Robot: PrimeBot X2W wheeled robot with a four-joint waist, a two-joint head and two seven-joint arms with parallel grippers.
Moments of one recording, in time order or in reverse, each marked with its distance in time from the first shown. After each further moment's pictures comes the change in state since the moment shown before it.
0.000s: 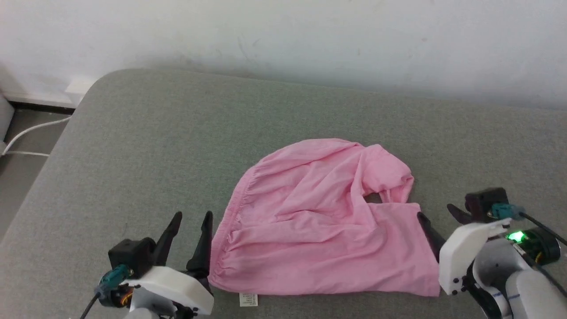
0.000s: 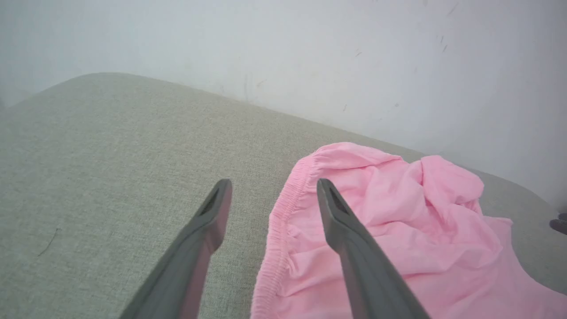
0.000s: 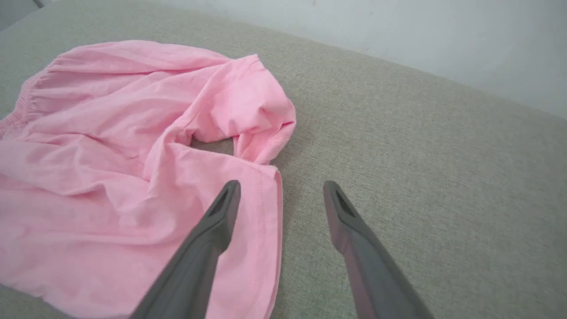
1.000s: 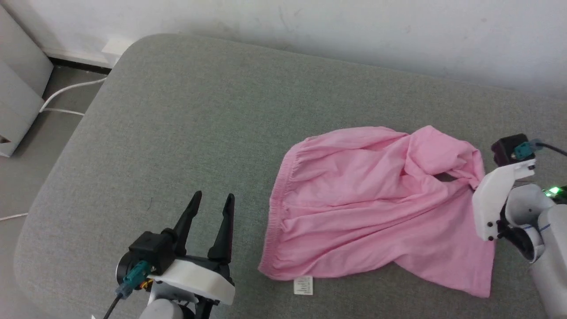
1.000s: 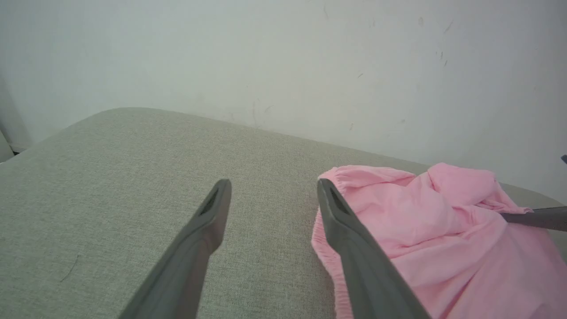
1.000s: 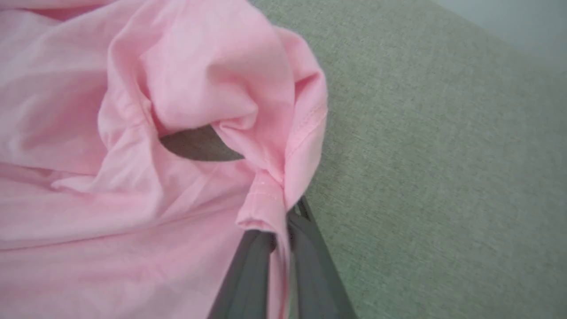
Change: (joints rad) left arm 0.000 -0.195 0.165 -0.030 0.320 -0.163 -0.028; right arm -0.340 -0.155 0.080 0.377 0.093 0.001 0.203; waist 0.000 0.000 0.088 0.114
